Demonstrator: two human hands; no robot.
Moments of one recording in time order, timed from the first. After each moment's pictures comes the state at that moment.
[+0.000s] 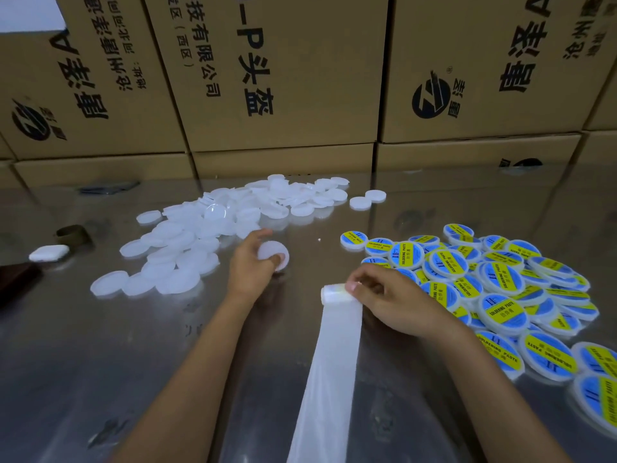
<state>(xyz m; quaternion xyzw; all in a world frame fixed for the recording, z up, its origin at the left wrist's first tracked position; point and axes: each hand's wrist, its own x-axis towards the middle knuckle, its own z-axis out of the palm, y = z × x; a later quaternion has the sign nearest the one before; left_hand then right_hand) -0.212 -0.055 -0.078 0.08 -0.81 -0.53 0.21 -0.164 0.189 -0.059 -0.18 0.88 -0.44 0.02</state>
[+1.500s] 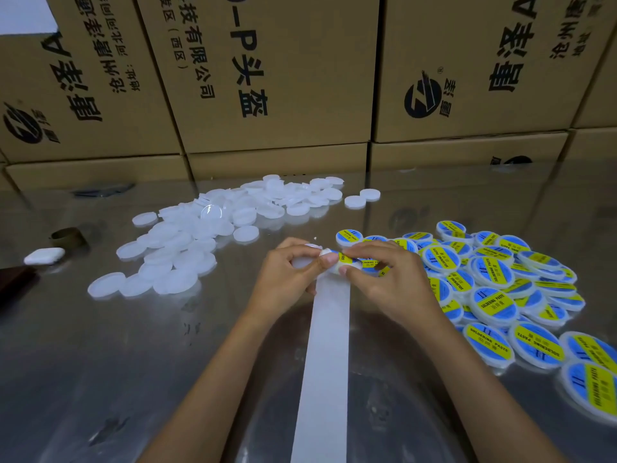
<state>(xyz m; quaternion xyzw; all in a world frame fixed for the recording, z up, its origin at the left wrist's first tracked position) -0.166 0.000 -0.057 -0.07 -0.76 -0.63 0.13 -0.170 0.180 -0.066 -0.18 0.82 -0.48 -0.26</state>
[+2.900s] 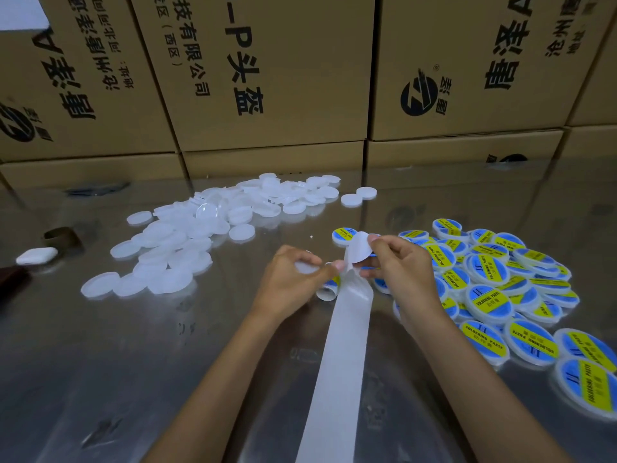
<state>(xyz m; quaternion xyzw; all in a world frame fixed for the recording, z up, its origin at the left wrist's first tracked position) -0.167 0.009 -0.060 0.01 -0.85 -0.52 0.11 -0.166 0.178 -0.047 0.01 0.66 -0.74 -0.13</state>
